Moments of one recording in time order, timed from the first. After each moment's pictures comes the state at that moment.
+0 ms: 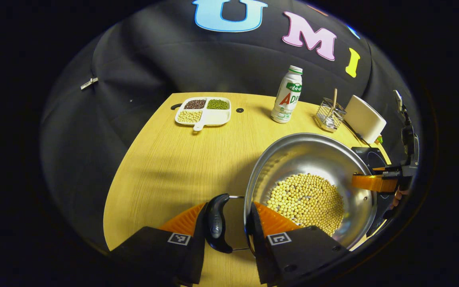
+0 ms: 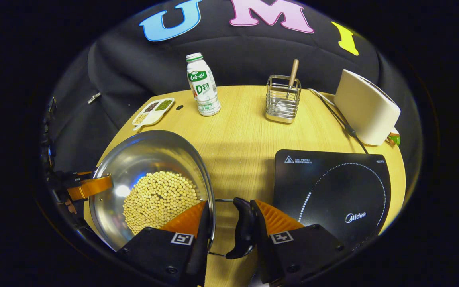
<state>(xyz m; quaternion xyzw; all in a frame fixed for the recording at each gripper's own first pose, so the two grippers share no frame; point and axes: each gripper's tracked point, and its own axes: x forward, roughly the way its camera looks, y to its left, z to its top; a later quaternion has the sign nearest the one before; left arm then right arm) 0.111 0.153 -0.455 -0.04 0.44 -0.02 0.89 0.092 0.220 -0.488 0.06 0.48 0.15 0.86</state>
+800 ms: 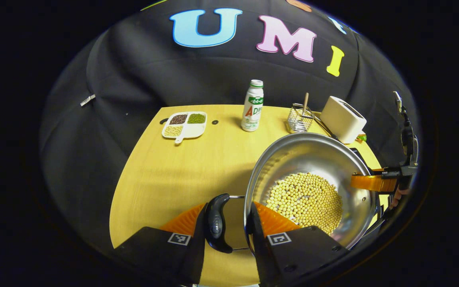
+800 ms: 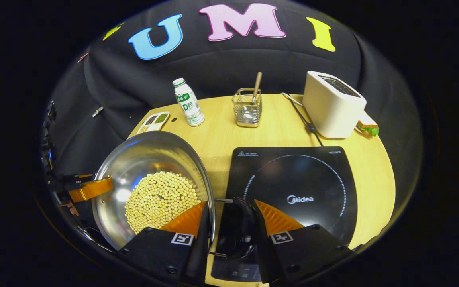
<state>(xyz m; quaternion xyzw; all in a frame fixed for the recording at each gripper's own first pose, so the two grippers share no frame) 0.083 0.062 -0.374 -0.03 0.44 -0.04 0.90 0.057 0.118 -0.424 0.09 0.48 0.13 0.86</state>
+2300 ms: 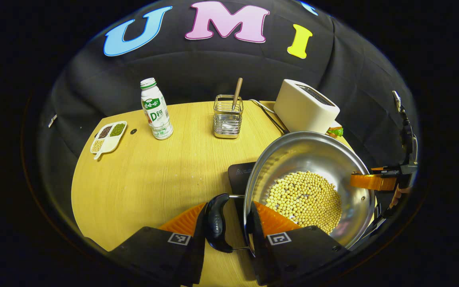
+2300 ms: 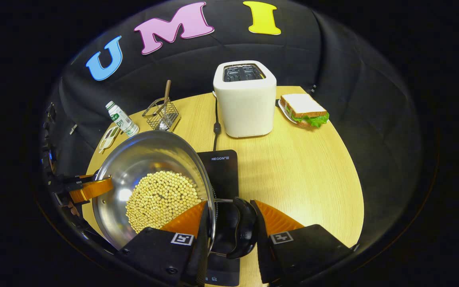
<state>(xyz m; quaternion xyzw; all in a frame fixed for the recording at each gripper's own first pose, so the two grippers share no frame) 0.152 -0.176 -0.405 -0.02 0.46 -0.11 0.88 0.100 -0.120 -0.471 0.10 0.51 0.07 0.85</state>
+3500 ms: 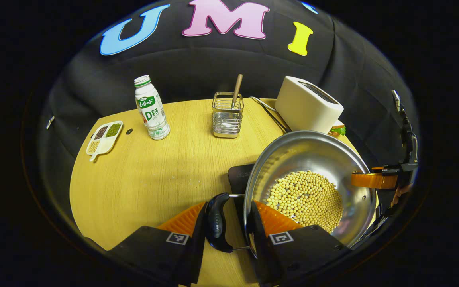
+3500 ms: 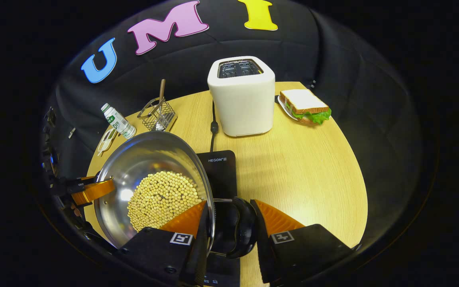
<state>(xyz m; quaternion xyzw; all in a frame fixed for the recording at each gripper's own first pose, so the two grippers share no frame) 0.164 -0.176 -0.415 -0.02 0.47 -0.11 0.88 0.106 -0.119 -0.477 0.11 0.52 0.06 0.84</state>
